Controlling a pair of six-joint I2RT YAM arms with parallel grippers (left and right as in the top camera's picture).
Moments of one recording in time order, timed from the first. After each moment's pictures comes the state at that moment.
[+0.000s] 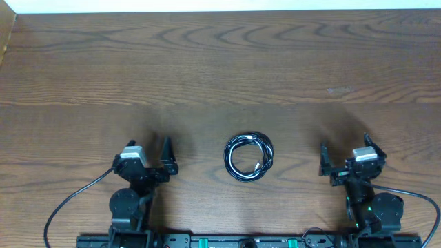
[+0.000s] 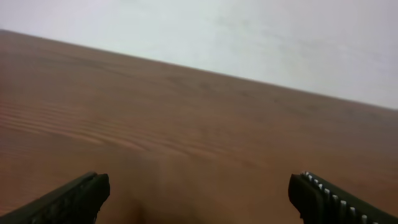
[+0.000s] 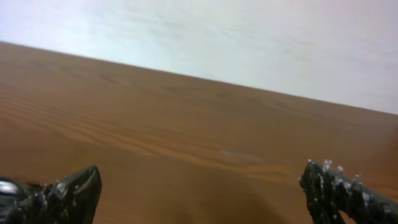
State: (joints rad) left arm -0.06 0.05 0.02 -0.11 0.02 -0.23; right arm 0.03 0.01 0.05 -0.13 -0.15 -0.10
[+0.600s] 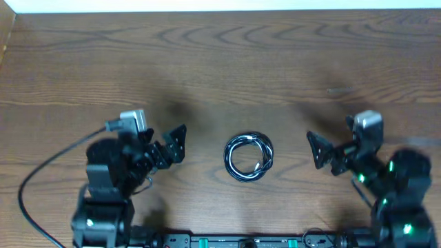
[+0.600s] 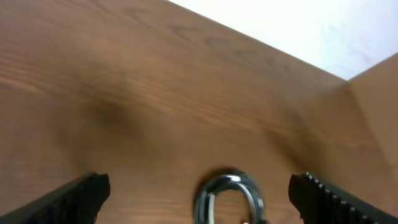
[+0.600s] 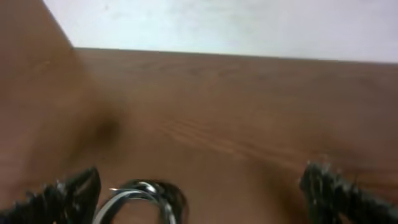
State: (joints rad) left arm -0.06 0.66 0.72 -0.60 0.34 -0.42; right arm 0.03 0.60 0.62 -0.42 -0.46 0.09
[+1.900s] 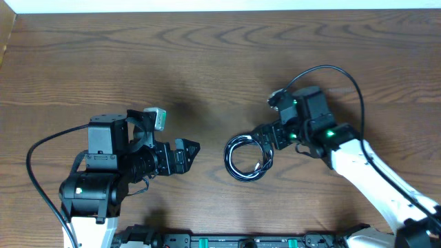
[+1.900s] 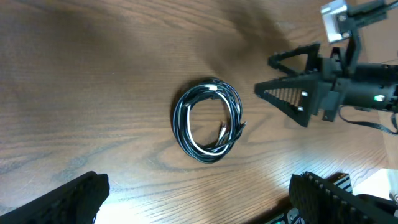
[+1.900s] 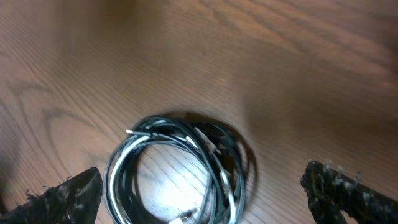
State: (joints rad) left arm -0.06 0.89 0.99 -1.05 0.55 -0.20; right arm 0.42 1.43 0.84 -0.35 -0.37 0.10
